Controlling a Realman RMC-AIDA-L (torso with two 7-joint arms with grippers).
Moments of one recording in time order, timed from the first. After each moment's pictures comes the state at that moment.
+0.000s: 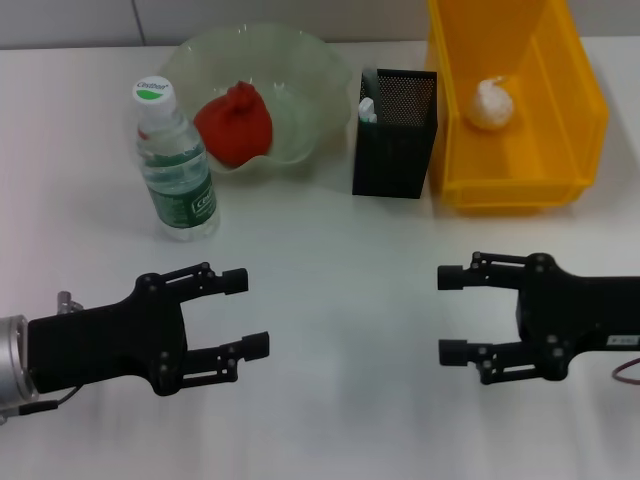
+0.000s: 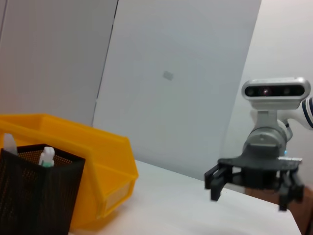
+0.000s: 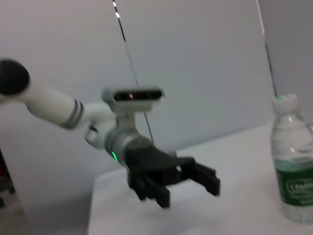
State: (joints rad) left arm -0.38 -2.06 0.63 0.44 1.99 1.78 -1.03; right arm 0.43 2.05 -0.77 -0.57 -1.96 -1.81 1.16
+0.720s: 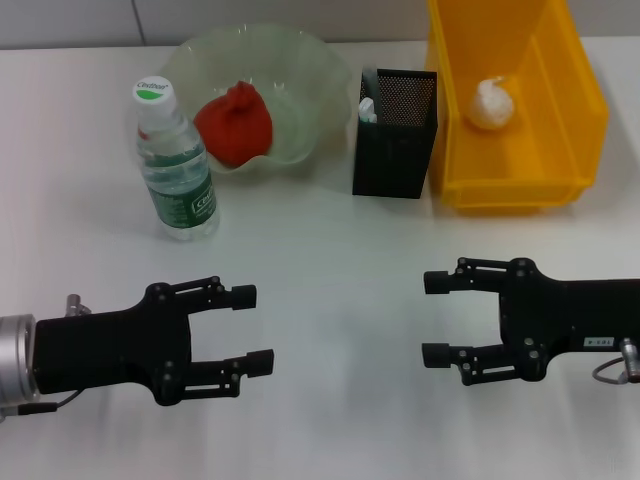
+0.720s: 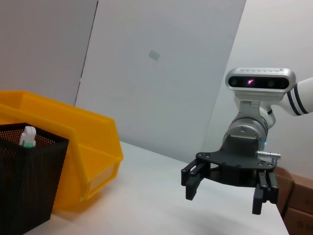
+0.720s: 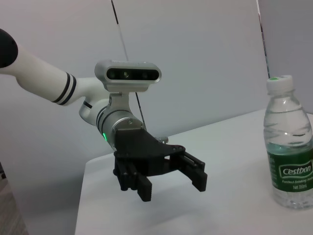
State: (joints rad) left arm -0.42 -2.05 0.64 0.44 2.05 1.79 -1.07; right arm 0.46 2.06 -0.77 -0.53 -1.99 -1.76 1.12
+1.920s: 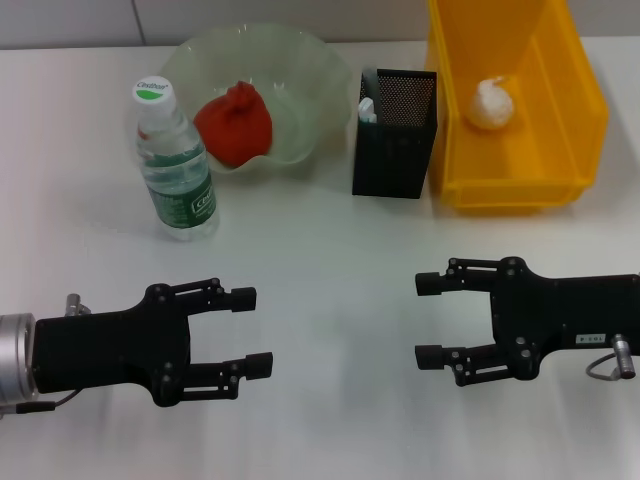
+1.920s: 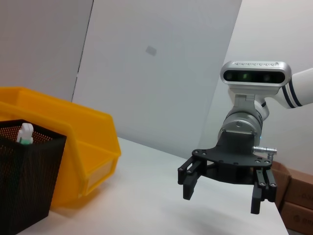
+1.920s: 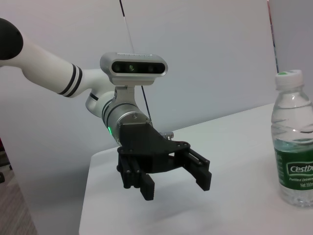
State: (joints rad) left arm -0.43 -2.05 0.64 0.45 2.07 1.79 -1.08; right arm 0.49 2.06 -0.77 -0.53 -2.01 -1.75 1.13
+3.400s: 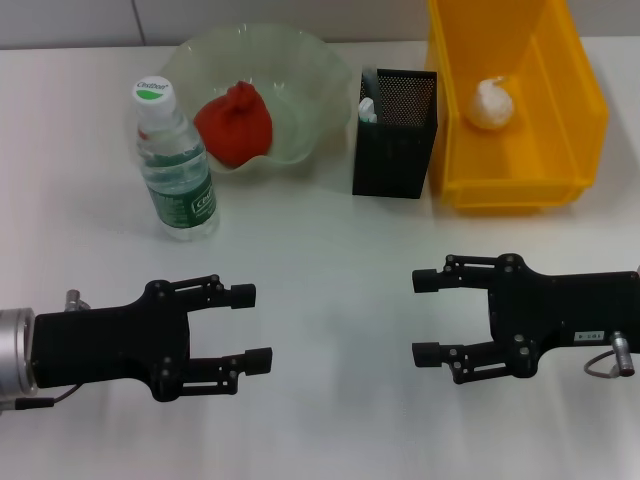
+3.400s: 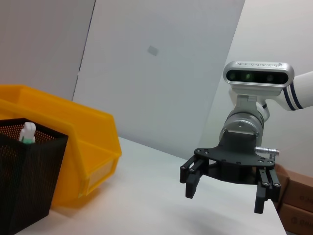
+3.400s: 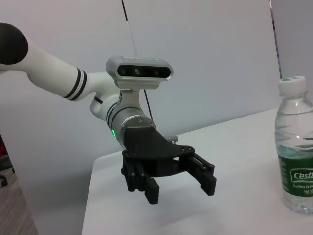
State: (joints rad) left arm -0.43 -2.04 0.64 0.45 2.07 1.79 -1.10; right arm 0.49 2.06 -0.77 -0.53 -2.00 -1.76 1.13
